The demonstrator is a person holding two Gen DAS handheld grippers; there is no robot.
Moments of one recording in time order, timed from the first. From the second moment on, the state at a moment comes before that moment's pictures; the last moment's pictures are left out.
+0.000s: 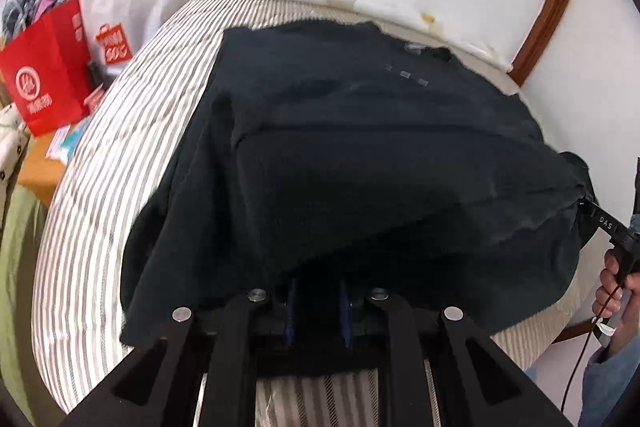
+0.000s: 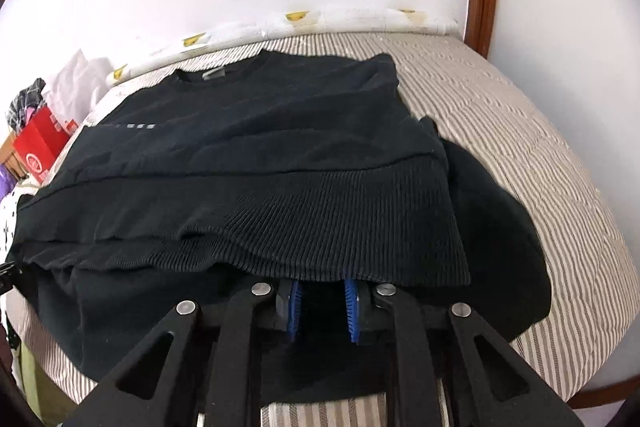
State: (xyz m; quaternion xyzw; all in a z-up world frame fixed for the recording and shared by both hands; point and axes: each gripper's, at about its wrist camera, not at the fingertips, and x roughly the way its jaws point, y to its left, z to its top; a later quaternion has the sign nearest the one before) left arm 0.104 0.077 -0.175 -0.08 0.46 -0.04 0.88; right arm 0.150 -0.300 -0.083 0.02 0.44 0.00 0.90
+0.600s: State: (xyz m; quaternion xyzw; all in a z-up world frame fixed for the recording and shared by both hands) left arm 0.197 0.108 -0.148 -0.15 0.41 -0.02 0.90; right arm 0.267 -0.289 -0.055 0.03 0.42 0.02 0.91
